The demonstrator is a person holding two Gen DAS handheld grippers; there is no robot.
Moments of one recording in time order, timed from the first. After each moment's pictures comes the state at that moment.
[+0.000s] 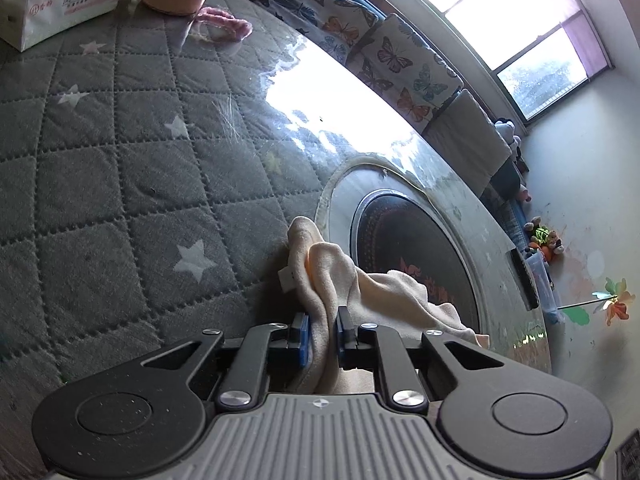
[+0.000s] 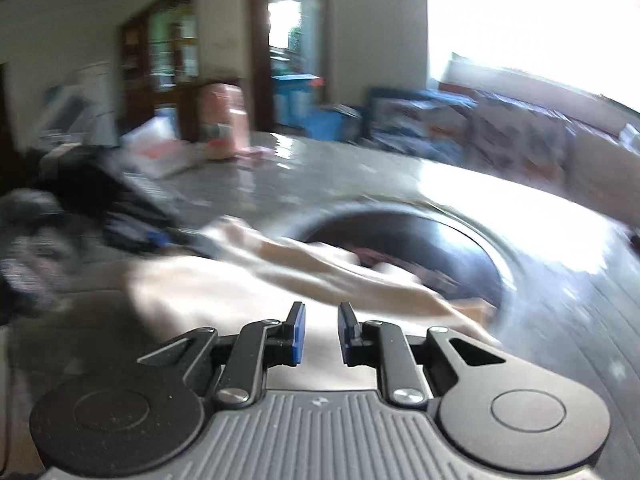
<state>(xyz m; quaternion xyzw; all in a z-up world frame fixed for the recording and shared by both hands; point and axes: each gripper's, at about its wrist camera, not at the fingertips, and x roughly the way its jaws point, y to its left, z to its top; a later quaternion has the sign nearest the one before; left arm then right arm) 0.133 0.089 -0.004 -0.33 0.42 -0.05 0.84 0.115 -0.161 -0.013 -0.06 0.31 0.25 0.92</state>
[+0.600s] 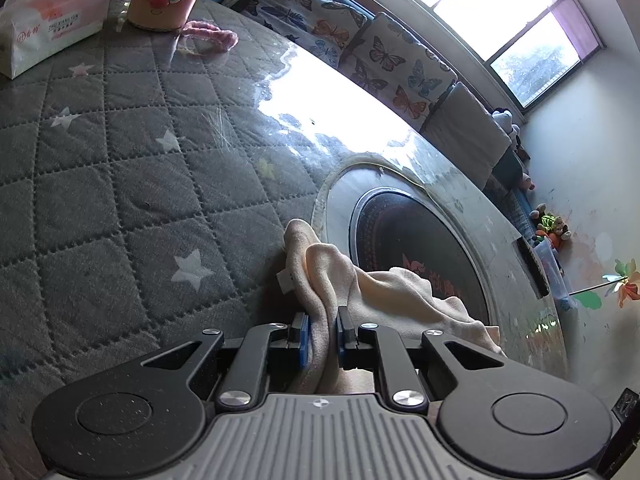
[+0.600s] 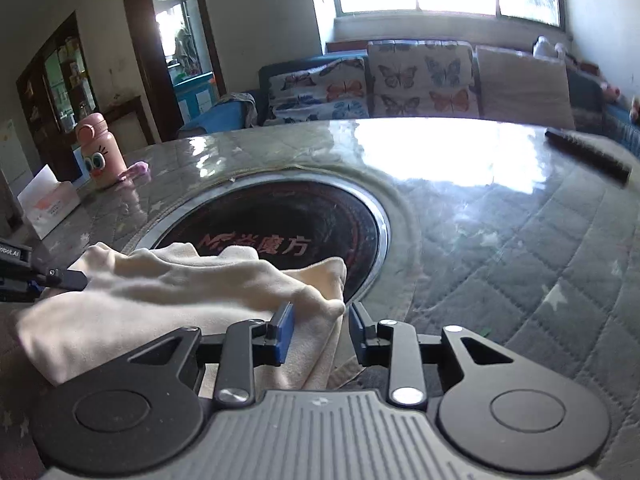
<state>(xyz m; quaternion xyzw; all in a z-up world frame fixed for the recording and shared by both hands) 0.135 0.079 -0.001 -0.30 0.42 -0.05 0.86 0.169 -0.231 -0.042 0.04 0.35 0.15 0.92</state>
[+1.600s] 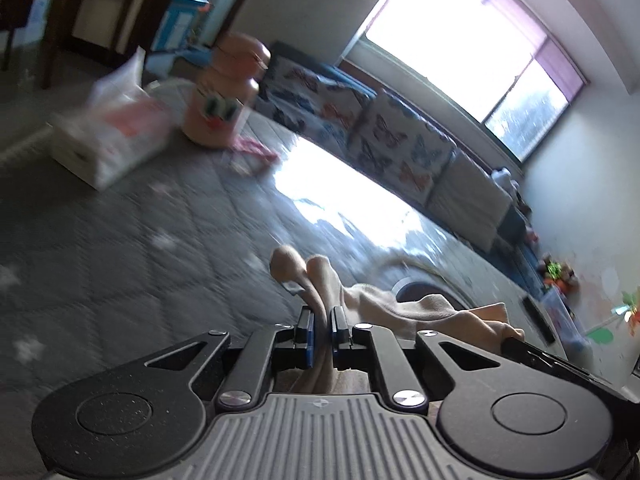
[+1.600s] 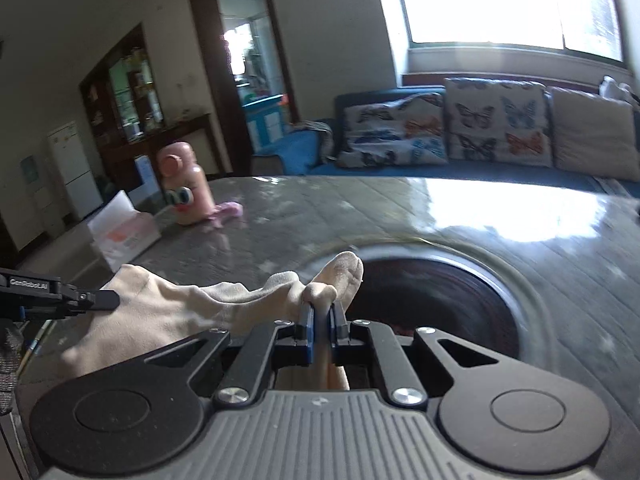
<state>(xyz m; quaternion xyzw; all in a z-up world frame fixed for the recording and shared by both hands) 0.085 0.163 0.048 -0.27 0.31 0.00 0.91 0.189 -0.126 0.017 0.02 0.30 0.25 0.92</state>
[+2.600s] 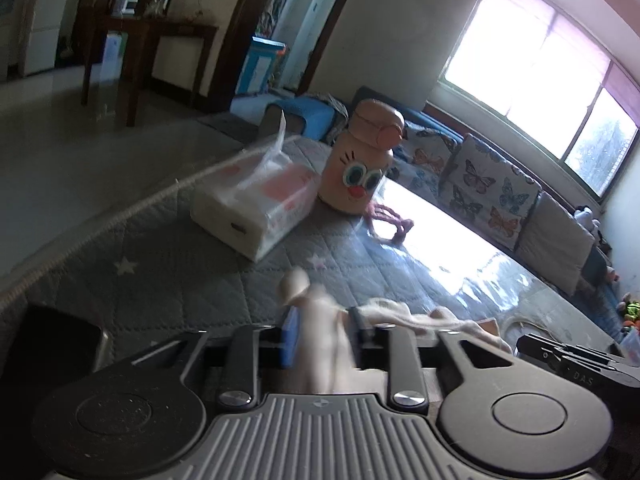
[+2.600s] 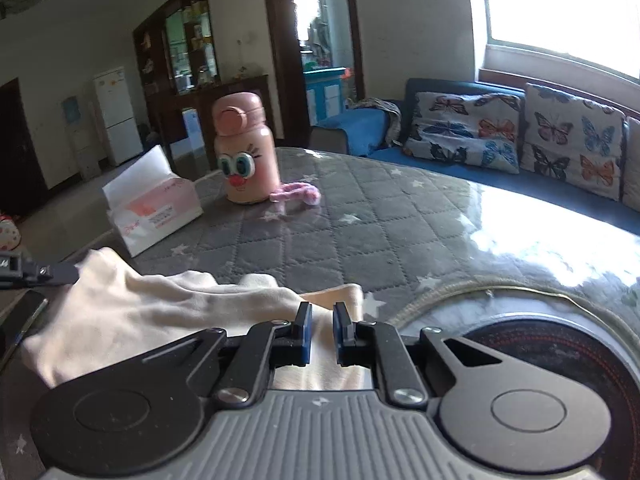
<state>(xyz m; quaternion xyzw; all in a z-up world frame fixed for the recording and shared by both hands) 0.073 0.241 0.047 -0.23 0.28 0.14 0.92 0.246 0.005 -0.005 -0.05 0.31 0.33 0.89</state>
